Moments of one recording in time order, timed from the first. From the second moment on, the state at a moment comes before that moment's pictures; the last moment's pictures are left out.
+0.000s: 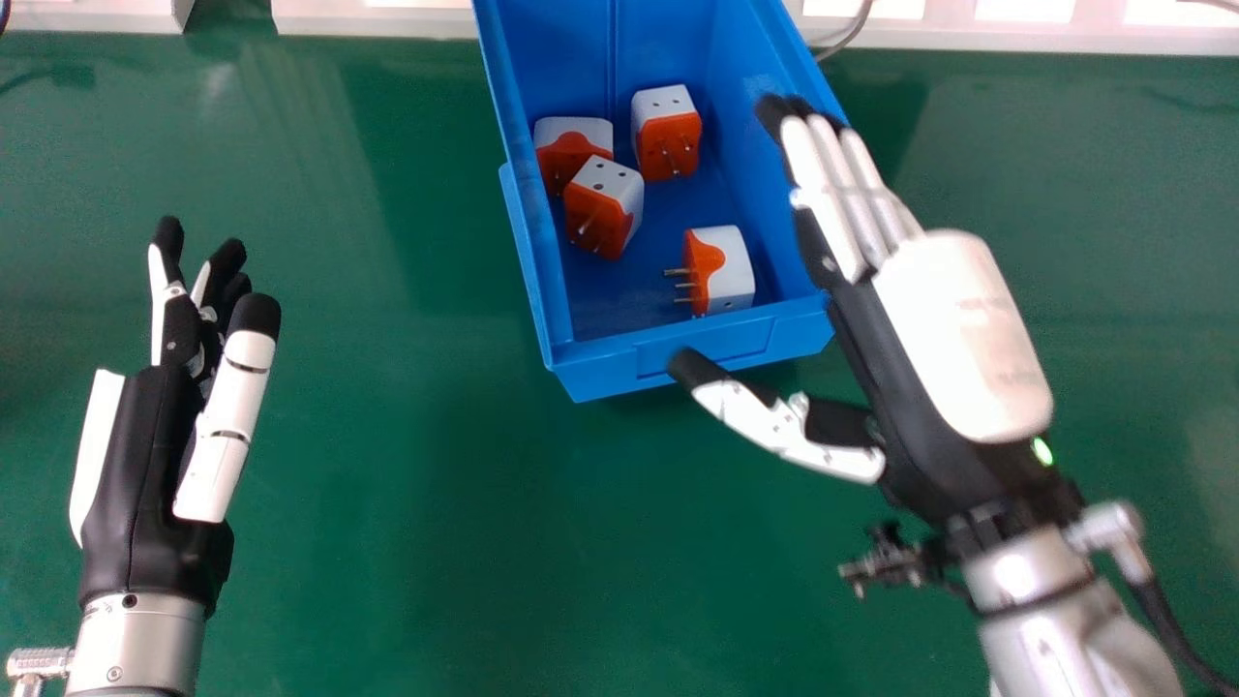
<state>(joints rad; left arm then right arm) 0.24 0.18 0.26 -0.04 -0.12 -0.32 -0.17 0.18 -0.37 0.27 -0.26 -0.62 -0.26 -0.31</state>
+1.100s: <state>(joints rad) 0.25 0.18 0.26 -0.04 -0.12 -0.32 -0.17 0.42 -0.18 0.12 -0.29 -0.16 -0.19 -0.01</state>
